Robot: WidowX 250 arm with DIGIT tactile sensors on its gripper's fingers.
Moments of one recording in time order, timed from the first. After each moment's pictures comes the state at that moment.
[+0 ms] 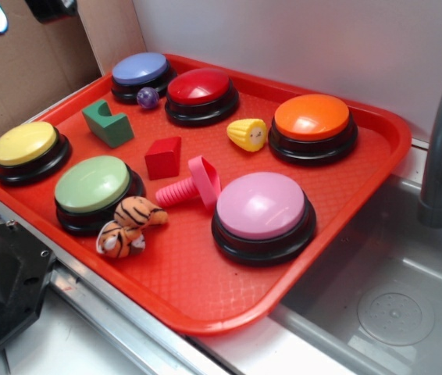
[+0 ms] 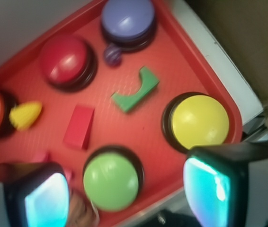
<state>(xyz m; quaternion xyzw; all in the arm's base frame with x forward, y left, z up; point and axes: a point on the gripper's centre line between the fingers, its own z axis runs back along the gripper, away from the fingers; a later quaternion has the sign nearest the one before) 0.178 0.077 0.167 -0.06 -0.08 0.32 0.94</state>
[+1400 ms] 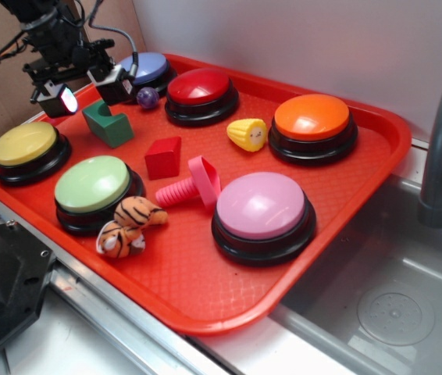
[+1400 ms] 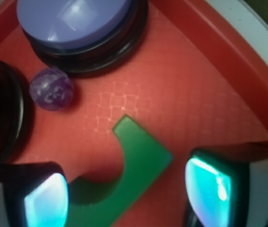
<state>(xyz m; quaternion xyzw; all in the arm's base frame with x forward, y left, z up) 0.228 0.121 0.045 -0.07 -0.09 0.33 0.94</state>
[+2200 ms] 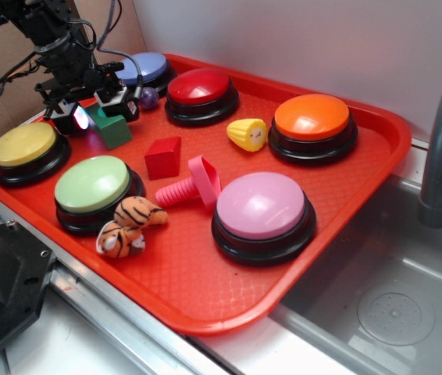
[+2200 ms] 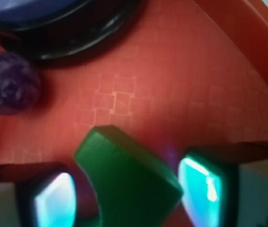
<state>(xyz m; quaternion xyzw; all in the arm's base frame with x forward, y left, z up) 0.231 0.125 0.021 -0.06 -0.08 0.33 0.94</state>
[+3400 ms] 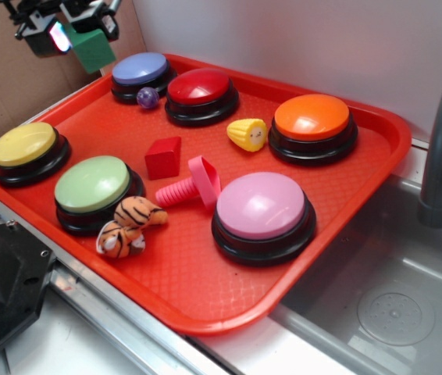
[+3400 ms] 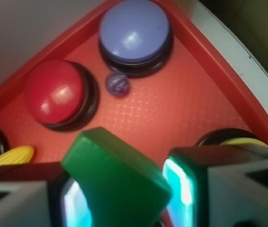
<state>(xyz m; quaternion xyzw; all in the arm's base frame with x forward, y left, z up) 0.222 0.073 0.135 -0.07 -0.09 0.28 0.95</state>
